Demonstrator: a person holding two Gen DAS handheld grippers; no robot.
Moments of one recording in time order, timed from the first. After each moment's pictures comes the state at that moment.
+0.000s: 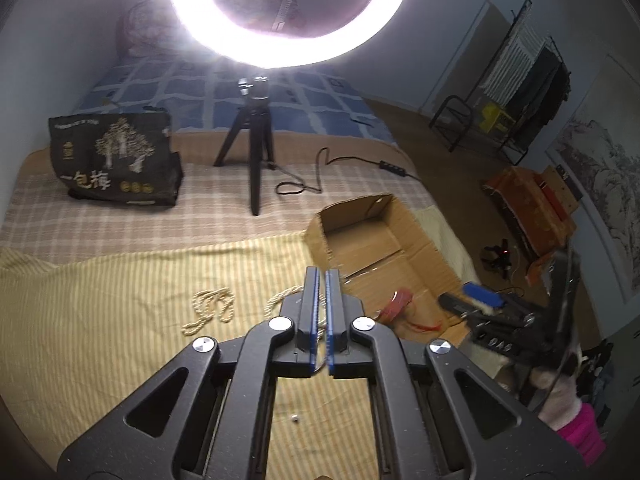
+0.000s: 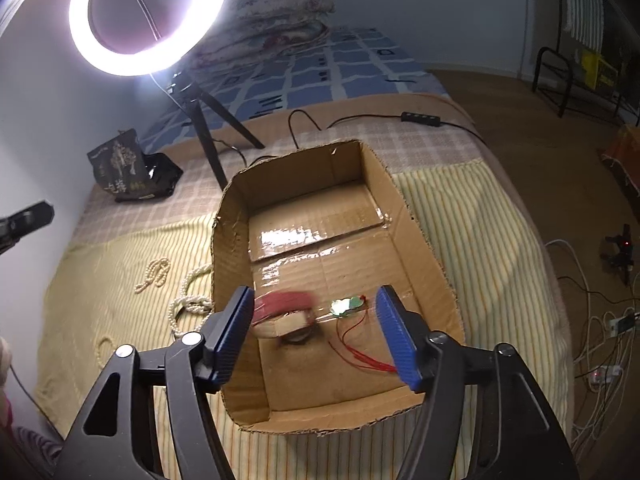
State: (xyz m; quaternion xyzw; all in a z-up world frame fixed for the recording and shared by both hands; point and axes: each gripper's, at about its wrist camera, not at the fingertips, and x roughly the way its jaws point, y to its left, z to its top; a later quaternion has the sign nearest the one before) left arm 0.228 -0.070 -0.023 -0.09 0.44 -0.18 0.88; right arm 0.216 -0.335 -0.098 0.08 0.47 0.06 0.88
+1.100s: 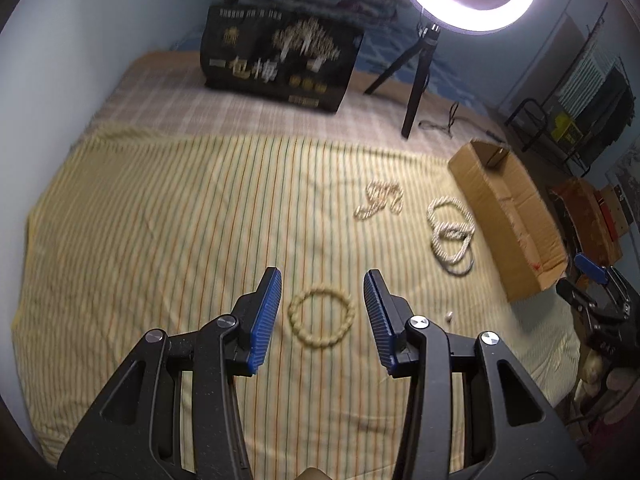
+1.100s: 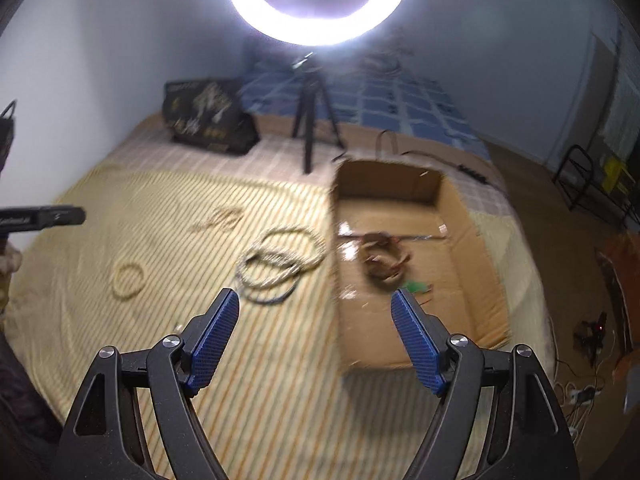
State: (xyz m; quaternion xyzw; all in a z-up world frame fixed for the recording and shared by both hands) left arm 0.141 0.076 -0.111 -0.11 0.49 -0.05 0.86; right arm 0.136 -0.224 -0.086 -0.07 0.42 0.12 0.90
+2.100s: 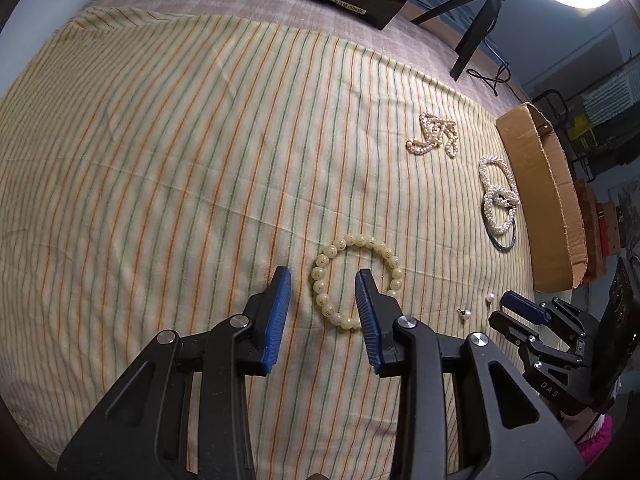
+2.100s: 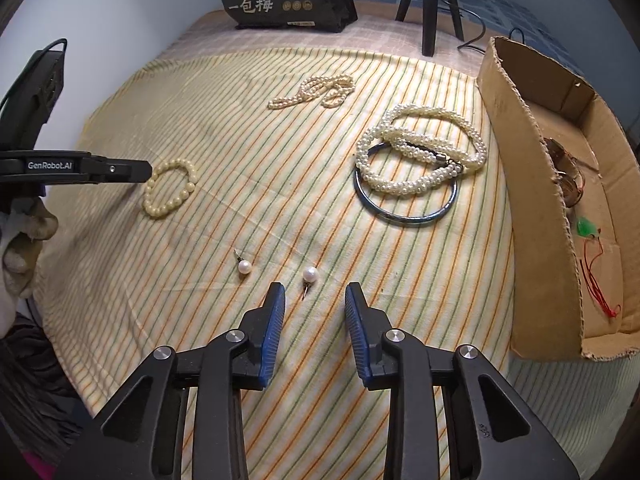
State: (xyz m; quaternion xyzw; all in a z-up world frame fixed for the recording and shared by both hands) left arm 0.166 0.090 -0.192 -0.18 0.59 -0.05 0.79; right arm 0.156 -0.157 -0.183 -0.06 0.55 0.24 0.80
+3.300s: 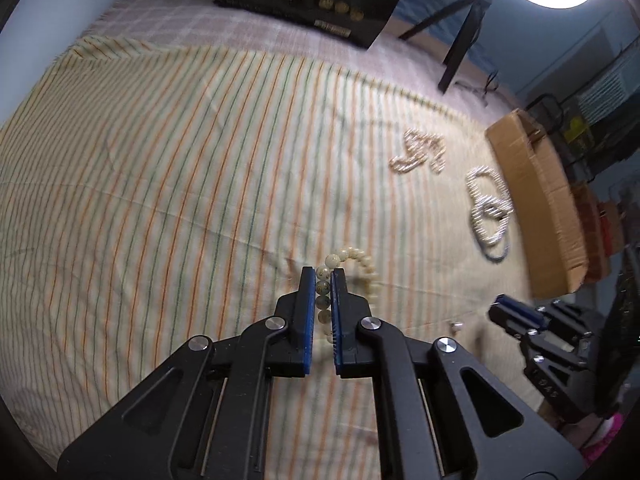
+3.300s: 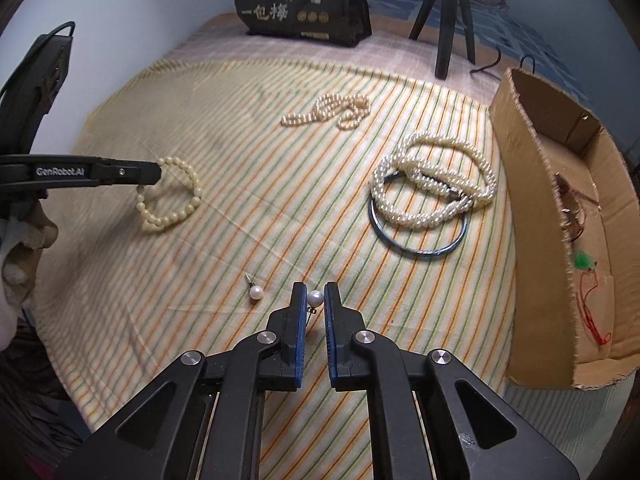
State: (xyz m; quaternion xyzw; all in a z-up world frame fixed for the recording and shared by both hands) left arm 0.164 0.087 -0.173 -0.17 0.55 -0.05 0.82; right arm 0.158 -0.142 -0.176 -0.09 0.53 0.24 0.81
